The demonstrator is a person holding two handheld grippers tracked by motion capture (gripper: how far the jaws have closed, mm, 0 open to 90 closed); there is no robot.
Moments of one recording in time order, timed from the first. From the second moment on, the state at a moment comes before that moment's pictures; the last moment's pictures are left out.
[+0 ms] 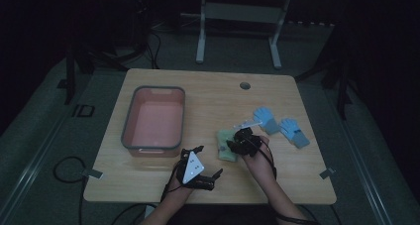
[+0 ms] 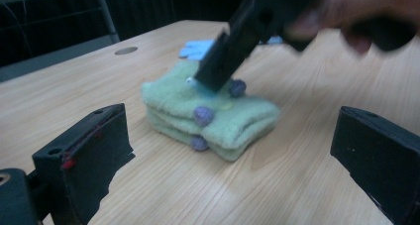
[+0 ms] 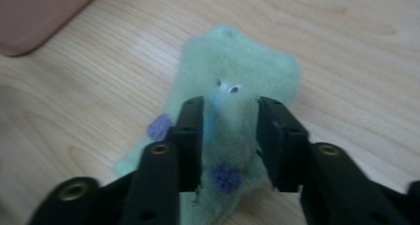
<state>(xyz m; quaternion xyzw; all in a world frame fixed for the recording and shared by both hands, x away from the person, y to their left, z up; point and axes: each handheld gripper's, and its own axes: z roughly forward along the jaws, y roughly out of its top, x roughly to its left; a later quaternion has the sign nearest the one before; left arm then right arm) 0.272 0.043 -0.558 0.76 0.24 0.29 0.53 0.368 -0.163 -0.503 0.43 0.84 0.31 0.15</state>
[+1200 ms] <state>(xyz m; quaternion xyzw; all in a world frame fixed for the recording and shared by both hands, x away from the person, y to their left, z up) 0.301 0.033 -0.530 0.83 0.18 0.20 0.49 0.394 -0.229 -0.480 0.34 0.83 0.43 0.09</state>
